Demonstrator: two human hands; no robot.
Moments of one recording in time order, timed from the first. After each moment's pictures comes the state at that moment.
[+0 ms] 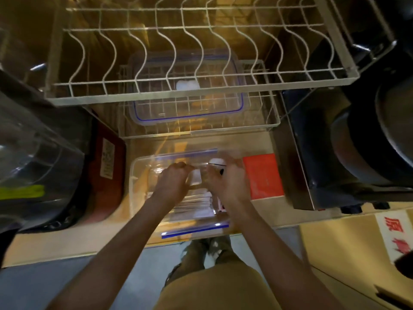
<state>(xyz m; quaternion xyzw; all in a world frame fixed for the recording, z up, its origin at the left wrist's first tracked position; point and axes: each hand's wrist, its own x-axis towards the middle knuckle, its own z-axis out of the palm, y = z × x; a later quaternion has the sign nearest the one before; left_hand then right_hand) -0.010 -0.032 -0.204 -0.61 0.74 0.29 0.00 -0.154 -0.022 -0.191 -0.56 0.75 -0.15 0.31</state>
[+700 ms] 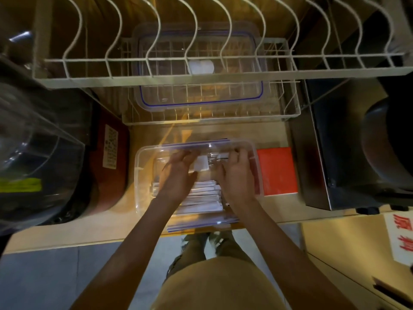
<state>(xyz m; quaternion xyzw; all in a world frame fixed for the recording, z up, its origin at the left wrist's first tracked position) -0.001 -0.026 -0.238 -0.66 0.66 0.34 -0.13 -0.142 -0.021 -0.219 -0.64 0.73 -0.08 0.22</state>
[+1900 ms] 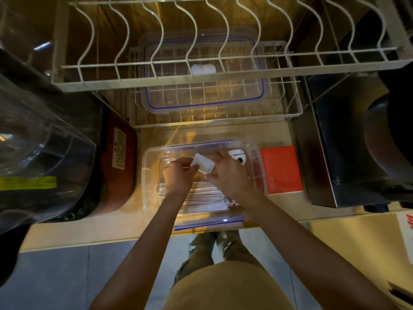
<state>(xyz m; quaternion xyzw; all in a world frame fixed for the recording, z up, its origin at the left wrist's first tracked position) -0.011 -0.026 -0.210 -0.78 0.43 0.42 -0.17 -0.135 -0.039 -0.215 -0.74 0.60 0.00 0.32</state>
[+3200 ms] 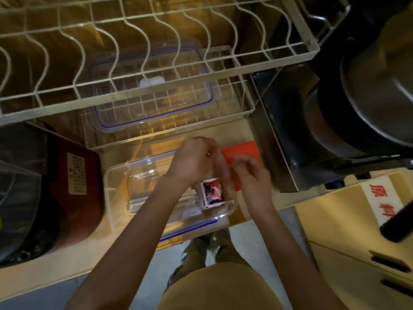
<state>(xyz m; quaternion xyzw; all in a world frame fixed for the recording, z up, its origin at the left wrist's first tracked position) -0.092 -0.073 -0.158 -0.53 0.78 0.34 -0.07 -0.213 0.009 -0.162 -0.27 0.72 -0.44 0.47</state>
